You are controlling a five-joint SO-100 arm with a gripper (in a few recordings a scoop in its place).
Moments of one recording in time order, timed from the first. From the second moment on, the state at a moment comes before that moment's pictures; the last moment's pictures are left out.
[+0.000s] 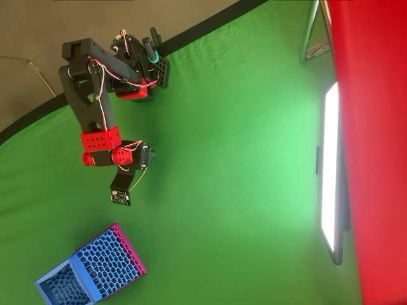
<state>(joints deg) 17.7 99.1 119.0 74.4 -75.4</state>
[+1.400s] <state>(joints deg) 21.8 86.0 117.7 70.9 -77.6</state>
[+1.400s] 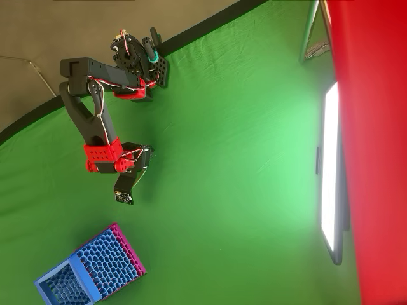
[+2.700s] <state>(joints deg) 20.6 81.9 115.0 70.8 -76.3</state>
